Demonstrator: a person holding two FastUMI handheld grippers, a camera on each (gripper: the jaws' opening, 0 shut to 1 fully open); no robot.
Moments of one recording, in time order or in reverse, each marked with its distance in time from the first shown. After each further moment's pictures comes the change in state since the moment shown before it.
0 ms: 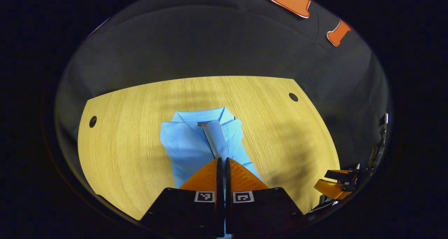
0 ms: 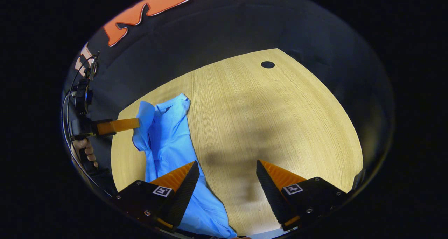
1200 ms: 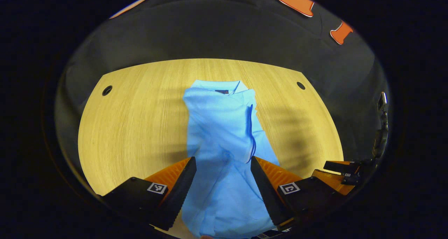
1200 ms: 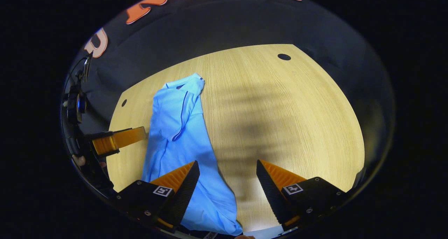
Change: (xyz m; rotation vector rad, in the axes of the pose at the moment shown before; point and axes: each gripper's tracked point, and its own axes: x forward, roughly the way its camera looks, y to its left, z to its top) left arm -0.050 0.043 -0.105 -0.105 0.018 0.083; right arm 0.001 0.045 -0.046 -0.133 0.074 -0.008
